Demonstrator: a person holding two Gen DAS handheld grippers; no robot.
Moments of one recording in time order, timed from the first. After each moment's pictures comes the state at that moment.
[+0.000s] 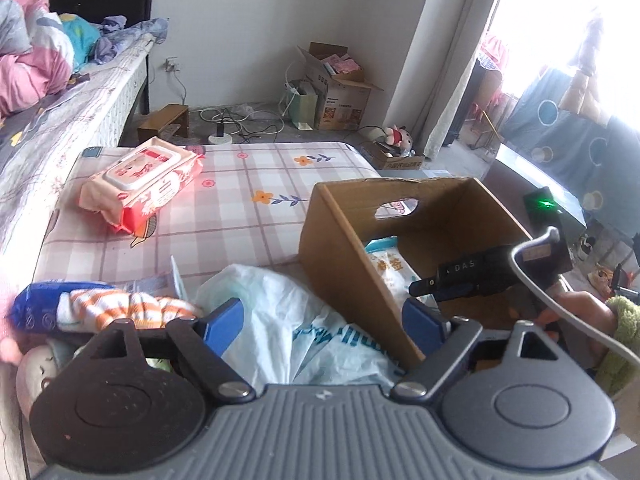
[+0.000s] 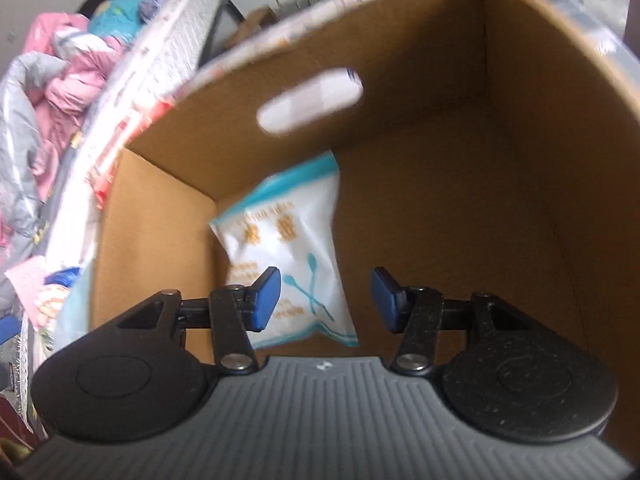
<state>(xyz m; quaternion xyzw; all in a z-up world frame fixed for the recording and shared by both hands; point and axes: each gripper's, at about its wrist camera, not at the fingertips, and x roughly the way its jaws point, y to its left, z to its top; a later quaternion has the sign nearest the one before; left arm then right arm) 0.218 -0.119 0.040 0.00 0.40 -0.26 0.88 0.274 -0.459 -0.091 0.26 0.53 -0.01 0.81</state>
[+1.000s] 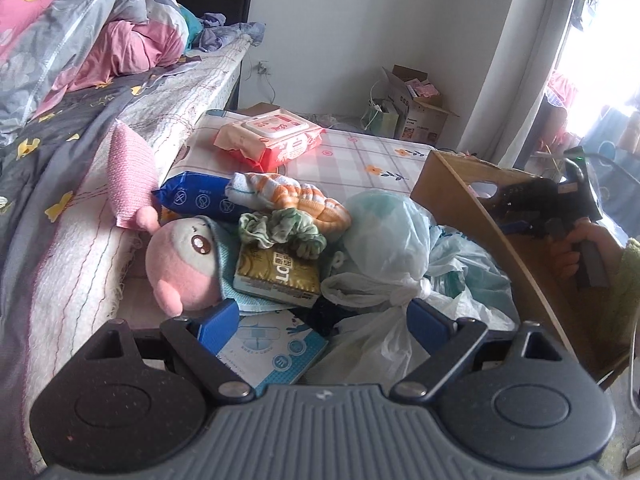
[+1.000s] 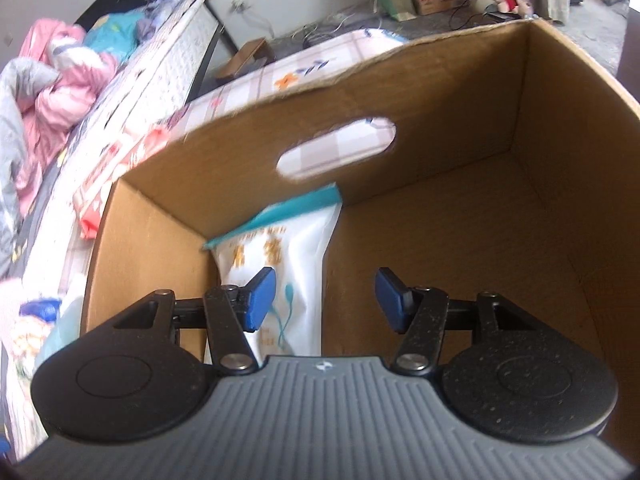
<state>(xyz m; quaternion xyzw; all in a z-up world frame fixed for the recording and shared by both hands) 0.121 0.002 0.015 -0.03 0.38 -0.15 0.91 0.297 -0.439 -0.080 0.23 0.46 -0.05 0.86</state>
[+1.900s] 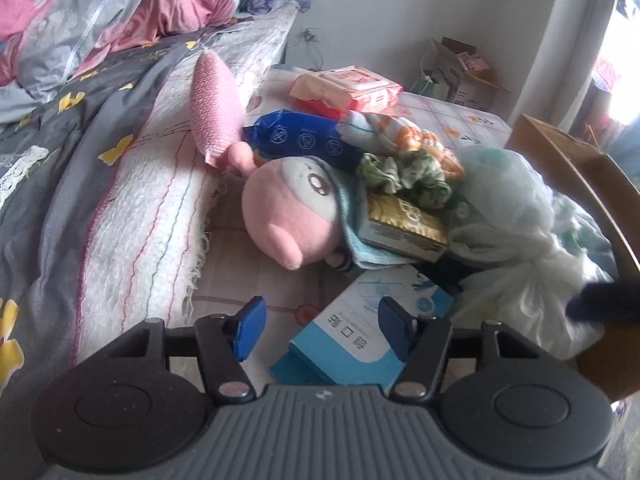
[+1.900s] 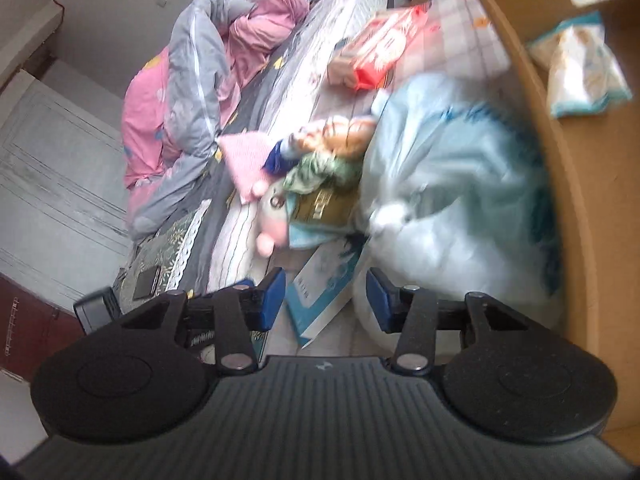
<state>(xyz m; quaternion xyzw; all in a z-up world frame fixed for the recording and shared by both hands) 0.148 0.065 -0.035 -0.02 0.43 -0.09 0.90 0.121 -0.239 -0.009 0.32 0.46 0.21 0.80</state>
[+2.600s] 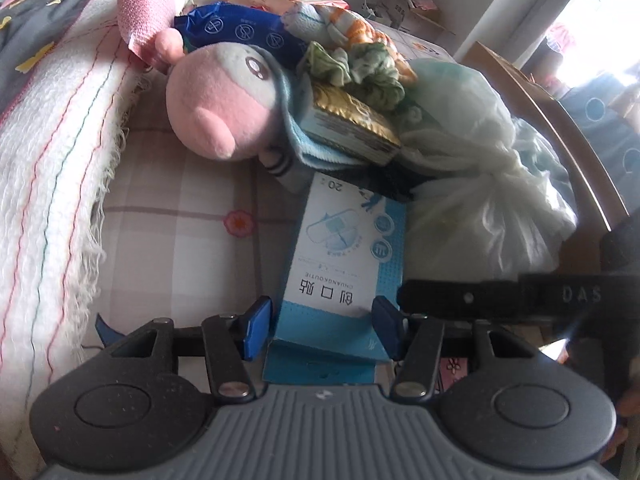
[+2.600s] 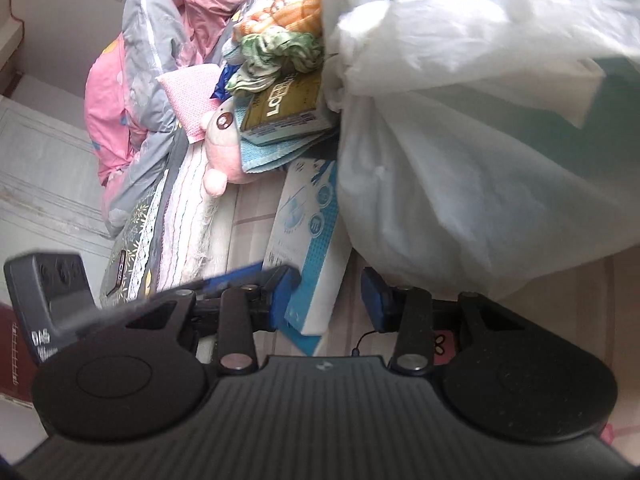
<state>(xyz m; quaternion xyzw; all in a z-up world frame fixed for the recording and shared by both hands) 0.137 0.069 -0.075 -0.06 0.52 -0.22 0.82 0.122 -0.173 -0.107 0.36 0.50 0.17 0.77</state>
